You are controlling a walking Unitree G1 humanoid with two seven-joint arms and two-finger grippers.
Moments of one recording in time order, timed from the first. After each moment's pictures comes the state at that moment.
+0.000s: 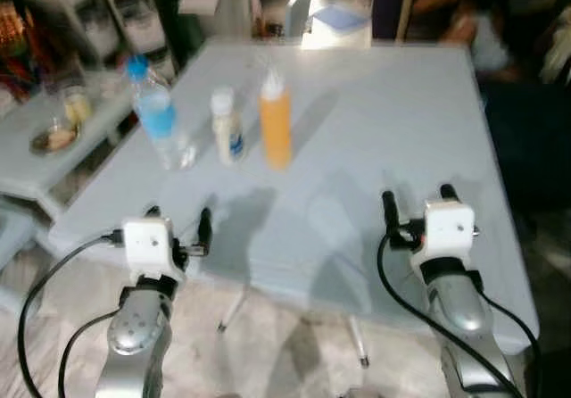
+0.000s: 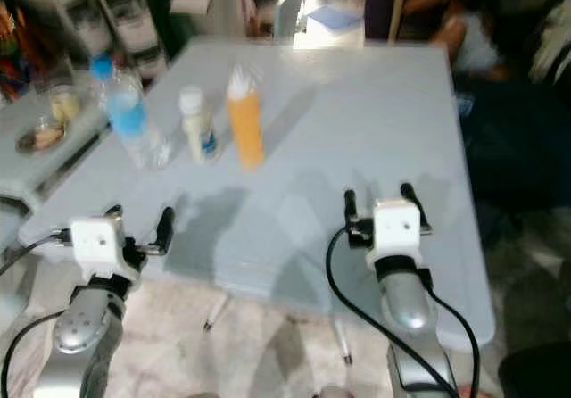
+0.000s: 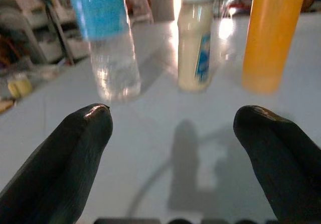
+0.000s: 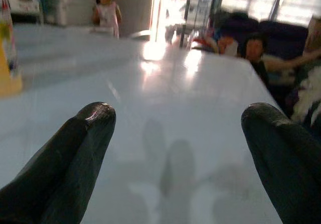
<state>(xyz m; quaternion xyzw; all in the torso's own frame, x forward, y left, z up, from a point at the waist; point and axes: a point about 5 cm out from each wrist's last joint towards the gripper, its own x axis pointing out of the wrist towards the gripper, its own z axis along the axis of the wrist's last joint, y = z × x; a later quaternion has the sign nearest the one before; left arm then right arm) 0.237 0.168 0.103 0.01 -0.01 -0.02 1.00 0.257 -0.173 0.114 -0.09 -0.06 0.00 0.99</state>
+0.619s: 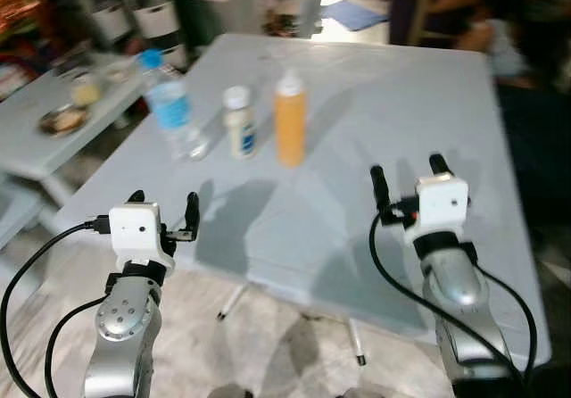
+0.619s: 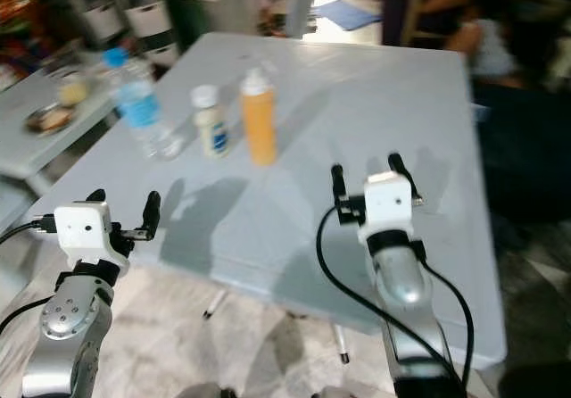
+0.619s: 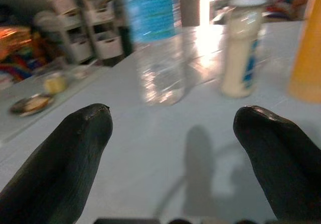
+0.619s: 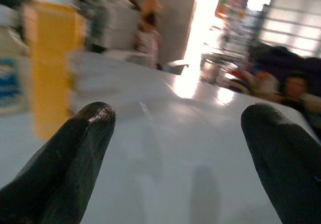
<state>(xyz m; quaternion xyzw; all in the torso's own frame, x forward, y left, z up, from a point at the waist) 0.245 0.180 0.115 0.03 -0.03 0.01 1.00 0.278 -0.162 0.146 -0.11 -0.11 0.04 0.99</state>
